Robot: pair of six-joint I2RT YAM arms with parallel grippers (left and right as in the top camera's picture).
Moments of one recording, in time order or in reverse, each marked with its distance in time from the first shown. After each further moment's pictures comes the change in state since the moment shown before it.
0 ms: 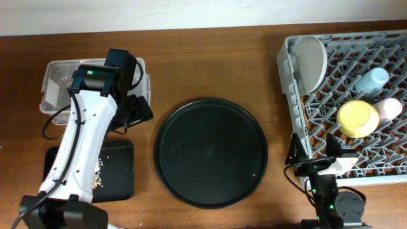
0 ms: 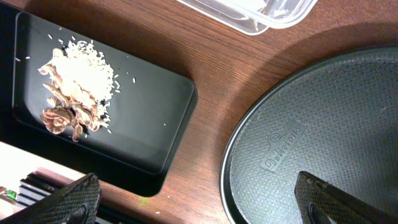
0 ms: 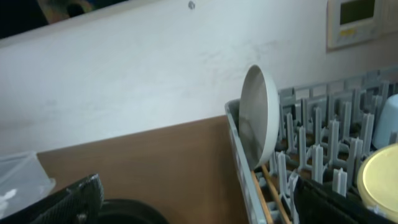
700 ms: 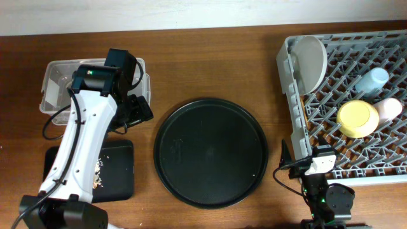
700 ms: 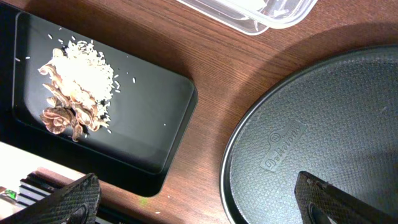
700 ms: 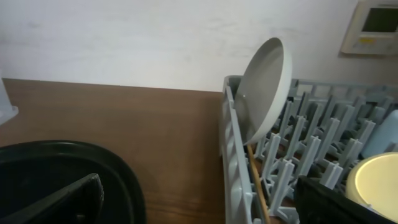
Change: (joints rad) left arm 0.000 0.000 0.000 0.000 0.000 0.000; right arm 0.000 -0.003 -0.101 -0.001 -0.046 -0.287
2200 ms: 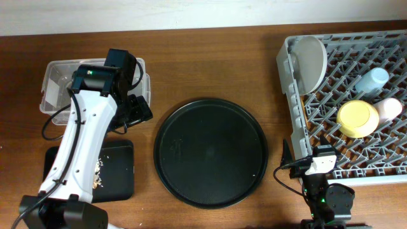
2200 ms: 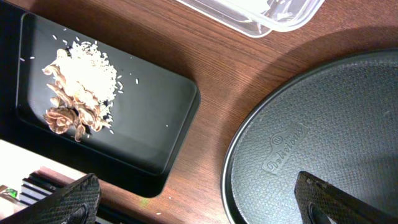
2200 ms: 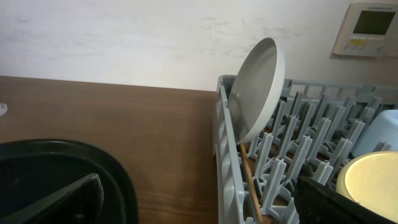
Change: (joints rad) left arm 0.000 0.000 0.000 -0.001 -0.012 -0.008; right arm 0.000 0.000 0.000 -0.001 0.019 -0.015
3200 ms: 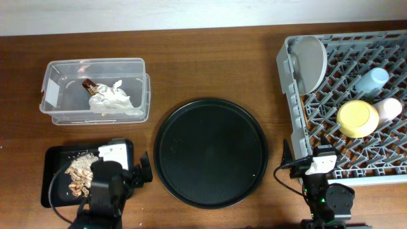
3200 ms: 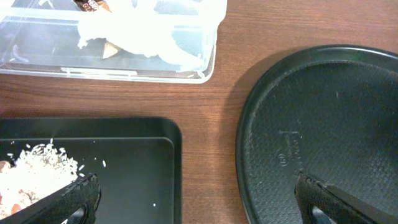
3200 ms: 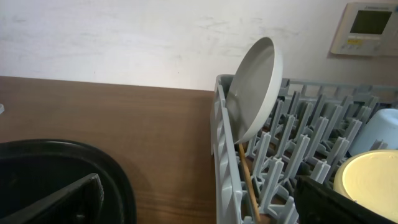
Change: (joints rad) left arm -0.026 -1.149 -1.199 0.909 0.012 0.426; right arm -0.001 0.000 0.000 -0.002 0.007 0.000
